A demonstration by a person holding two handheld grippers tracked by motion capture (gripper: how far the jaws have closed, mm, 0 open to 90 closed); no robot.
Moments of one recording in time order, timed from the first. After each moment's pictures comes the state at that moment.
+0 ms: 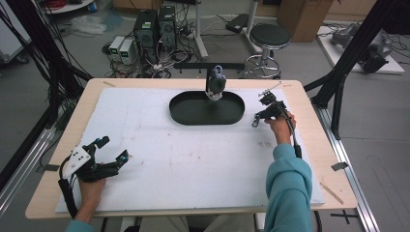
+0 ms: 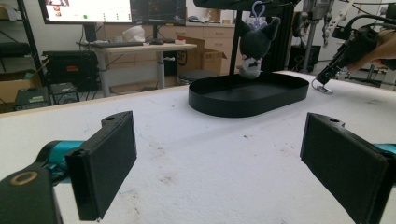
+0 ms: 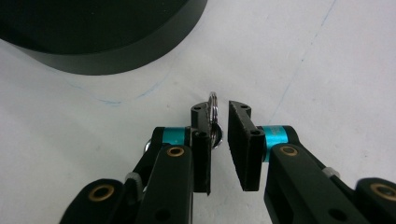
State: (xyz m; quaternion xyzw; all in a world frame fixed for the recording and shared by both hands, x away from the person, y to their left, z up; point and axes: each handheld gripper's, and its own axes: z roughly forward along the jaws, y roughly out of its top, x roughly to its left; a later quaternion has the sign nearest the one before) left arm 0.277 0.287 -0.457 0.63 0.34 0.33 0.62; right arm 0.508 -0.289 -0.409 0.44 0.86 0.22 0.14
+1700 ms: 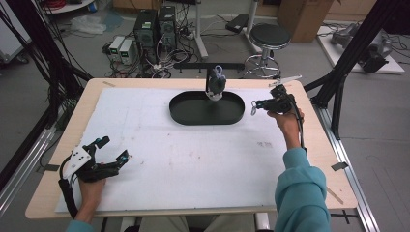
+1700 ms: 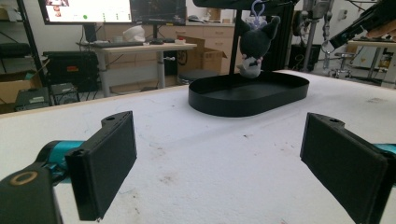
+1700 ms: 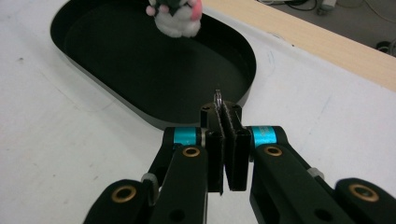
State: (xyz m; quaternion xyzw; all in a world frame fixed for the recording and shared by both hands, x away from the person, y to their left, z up) left arm 0.277 0.286 -0.456 0.63 0.34 0.33 0.62; right arm 0.470 -0.293 -0.348 0.39 0.83 0.37 0.15
